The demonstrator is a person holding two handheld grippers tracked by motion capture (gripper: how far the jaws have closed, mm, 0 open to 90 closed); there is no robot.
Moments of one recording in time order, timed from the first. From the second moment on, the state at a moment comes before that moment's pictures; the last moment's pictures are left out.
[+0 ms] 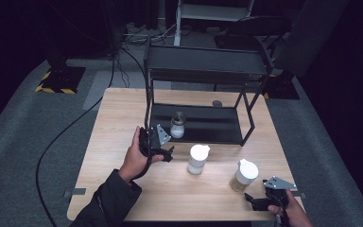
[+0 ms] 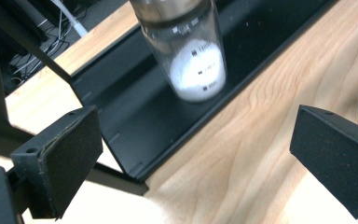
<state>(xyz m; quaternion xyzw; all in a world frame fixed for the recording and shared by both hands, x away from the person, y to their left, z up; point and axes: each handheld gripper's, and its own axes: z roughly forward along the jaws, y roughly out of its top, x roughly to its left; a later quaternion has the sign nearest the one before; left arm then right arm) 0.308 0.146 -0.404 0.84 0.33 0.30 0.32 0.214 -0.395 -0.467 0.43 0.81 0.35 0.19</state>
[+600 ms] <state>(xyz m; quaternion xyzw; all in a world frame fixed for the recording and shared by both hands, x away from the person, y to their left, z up) 0.280 0.162 -0.423 0.85 0.31 0.31 0.29 0.214 -0.394 -0.467 0.43 0.81 0.35 0.19</state>
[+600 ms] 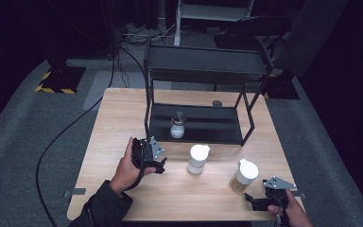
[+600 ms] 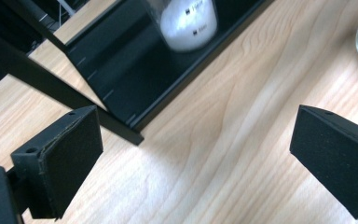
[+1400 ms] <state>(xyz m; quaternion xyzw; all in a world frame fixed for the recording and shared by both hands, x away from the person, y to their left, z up) 0.255 0.197 -0.446 0.85 0.34 0.29 0.26 0.213 -0.394 -0.467 0.43 0.81 0.35 0.19</state>
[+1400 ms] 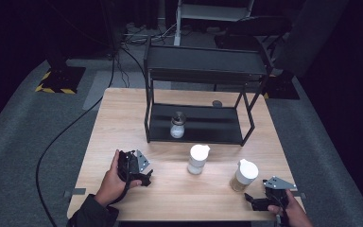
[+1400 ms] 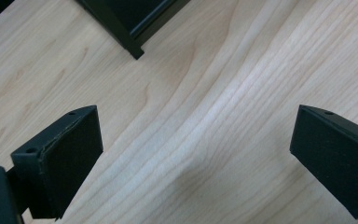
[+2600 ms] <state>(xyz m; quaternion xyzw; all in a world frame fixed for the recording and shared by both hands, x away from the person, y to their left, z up) 0.252 0.255 -0.464 0.83 0.41 0.21 0.32 0.213 -0.394 -0.467 0.43 0.81 0.35 0.19</state>
